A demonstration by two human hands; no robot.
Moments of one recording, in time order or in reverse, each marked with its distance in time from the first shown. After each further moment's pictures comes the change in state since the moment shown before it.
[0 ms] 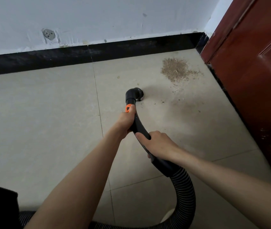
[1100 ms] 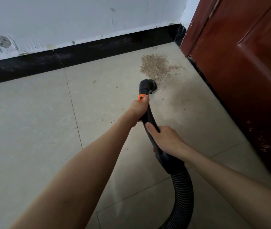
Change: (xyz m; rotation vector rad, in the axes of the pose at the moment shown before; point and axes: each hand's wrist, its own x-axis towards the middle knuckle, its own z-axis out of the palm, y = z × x) left_hand 0.047 0.038 0.101 0.308 -0.135 0.105; right_hand 0.031 0.061 -0.043 0.241 0.207 0.117
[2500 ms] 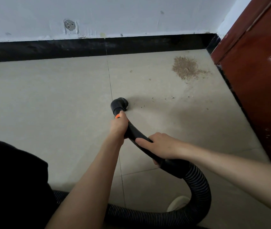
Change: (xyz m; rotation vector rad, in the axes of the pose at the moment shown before) left_hand -0.116 -0.107 -0.119 -0.423 0.331 -0.234; right_hand -0.092 -0.069 0.068 -0.420 -0.464 -0.160
